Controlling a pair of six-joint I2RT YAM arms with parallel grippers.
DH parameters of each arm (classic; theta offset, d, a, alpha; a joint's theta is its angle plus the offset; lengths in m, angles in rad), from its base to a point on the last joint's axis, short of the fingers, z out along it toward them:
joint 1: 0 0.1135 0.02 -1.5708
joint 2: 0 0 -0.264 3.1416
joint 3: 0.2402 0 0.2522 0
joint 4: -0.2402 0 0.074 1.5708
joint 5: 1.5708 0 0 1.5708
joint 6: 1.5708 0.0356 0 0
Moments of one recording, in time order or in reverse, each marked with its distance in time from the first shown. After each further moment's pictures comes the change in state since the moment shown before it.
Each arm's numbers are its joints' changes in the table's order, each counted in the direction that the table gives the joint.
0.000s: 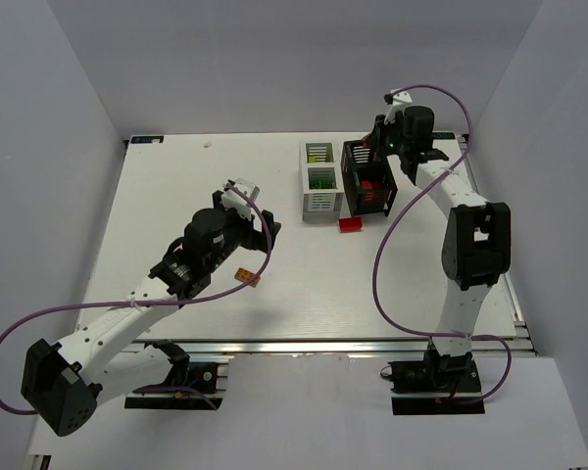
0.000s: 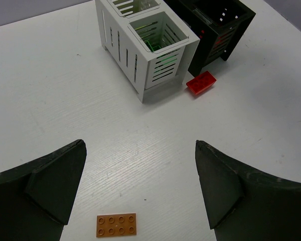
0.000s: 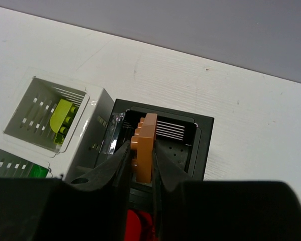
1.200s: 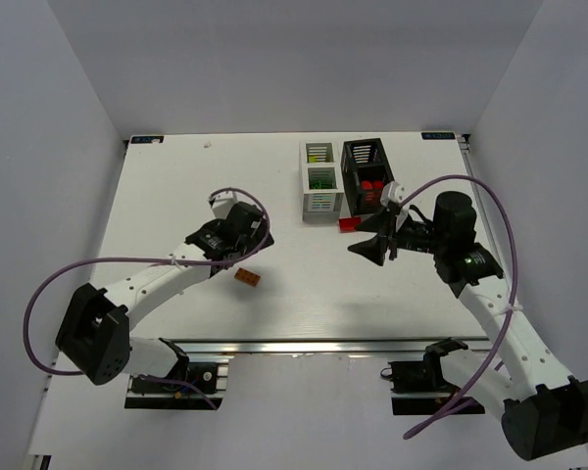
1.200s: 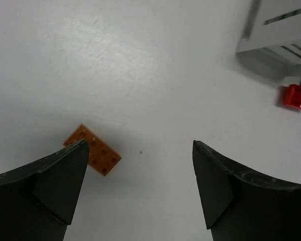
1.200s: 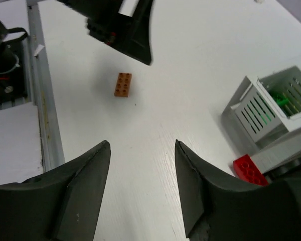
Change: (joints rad) left arm 0.004 0.341 0.169 -0.454 -0.318 -0.790; right arm 0.132 -1.037 -0.779 -0.214 -0.669 -0.277
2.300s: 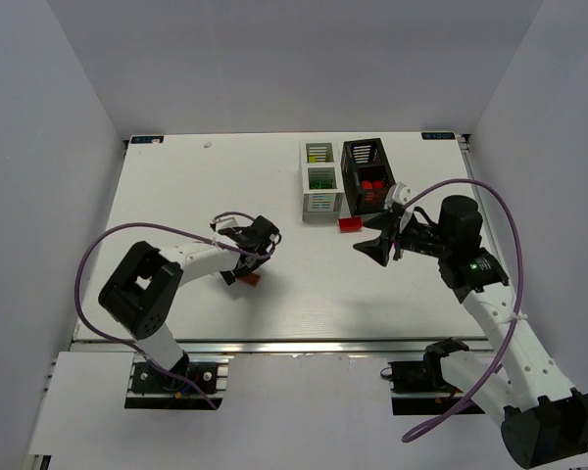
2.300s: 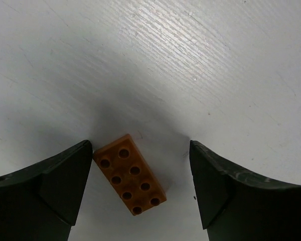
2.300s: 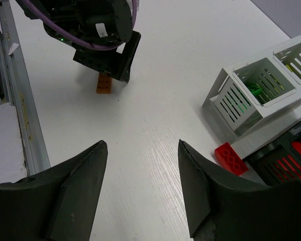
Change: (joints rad) left arm 0.000 0.300 -0.021 -0.108 -0.103 -0.324; right arm -0.015 -0.051 -0.014 -0.051 0.093 -0.034
